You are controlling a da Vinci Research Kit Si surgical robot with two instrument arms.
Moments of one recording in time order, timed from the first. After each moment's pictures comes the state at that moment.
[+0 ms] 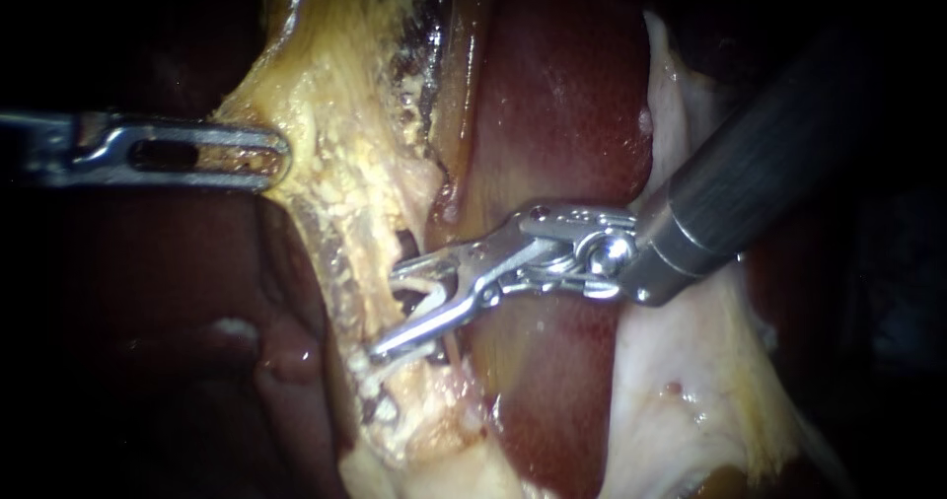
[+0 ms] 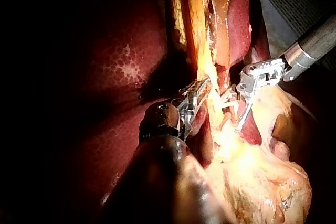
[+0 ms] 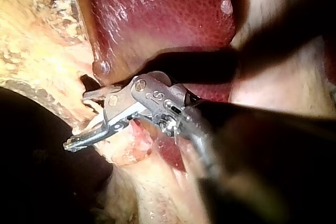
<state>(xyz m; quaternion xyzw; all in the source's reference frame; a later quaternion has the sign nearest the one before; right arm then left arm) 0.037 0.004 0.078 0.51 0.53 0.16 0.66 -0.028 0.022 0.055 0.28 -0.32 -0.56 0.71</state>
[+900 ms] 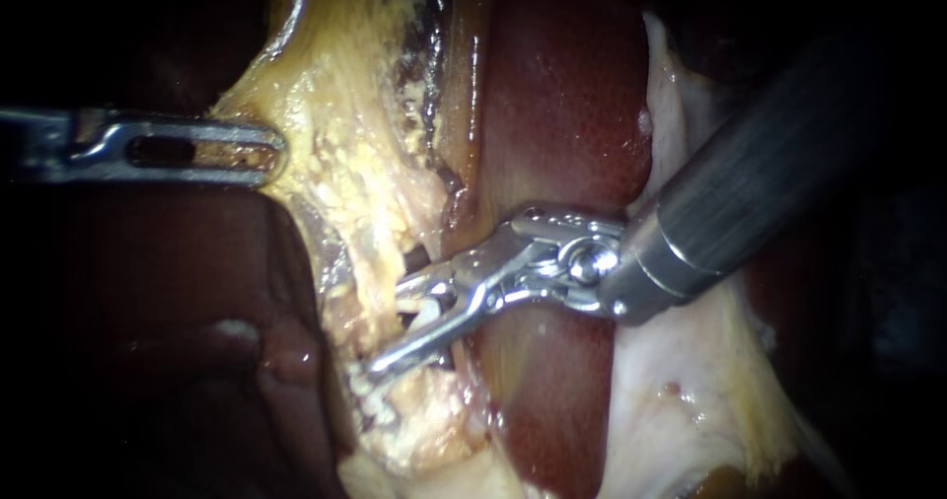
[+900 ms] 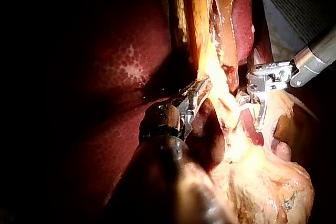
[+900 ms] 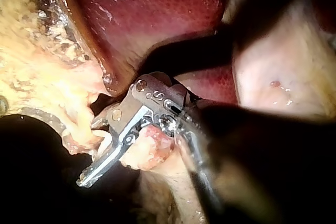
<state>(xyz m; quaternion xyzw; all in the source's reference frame) 0.038 0.004 0.075 0.60 0.57 0.16 0.54 -0.027 0.022 0.056 0.28 -0.32 -0.56 0.71</state>
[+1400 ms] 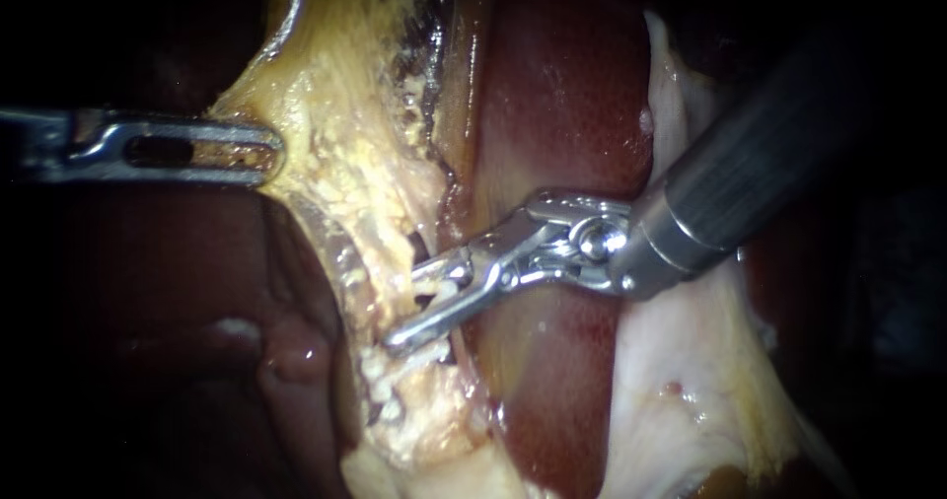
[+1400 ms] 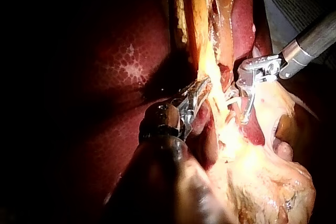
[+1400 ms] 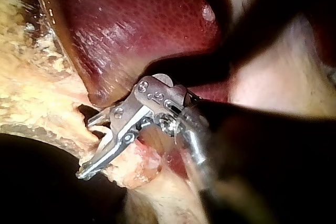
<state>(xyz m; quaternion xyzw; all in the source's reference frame) 0.037 0.005 0.081 0.55 0.54 0.18 0.61 -0.027 0.022 0.056 0.28 -0.32 -0.56 0.71</state>
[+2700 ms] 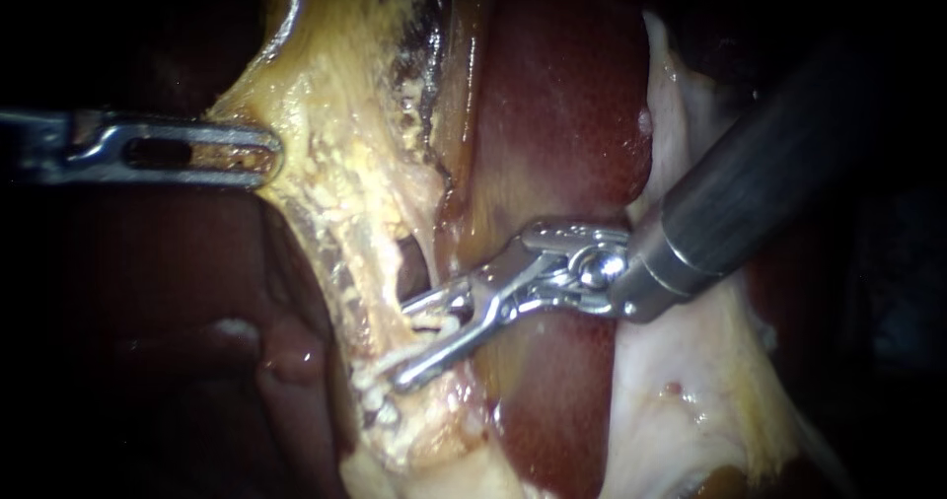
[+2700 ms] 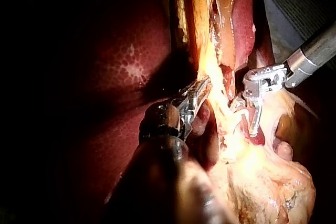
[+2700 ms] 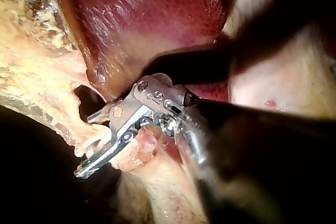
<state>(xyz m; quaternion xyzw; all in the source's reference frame) 0.037 0.002 0.078 0.59 0.54 0.13 0.58 -0.027 0.022 0.056 0.28 -0.32 -0.56 0.71</state>
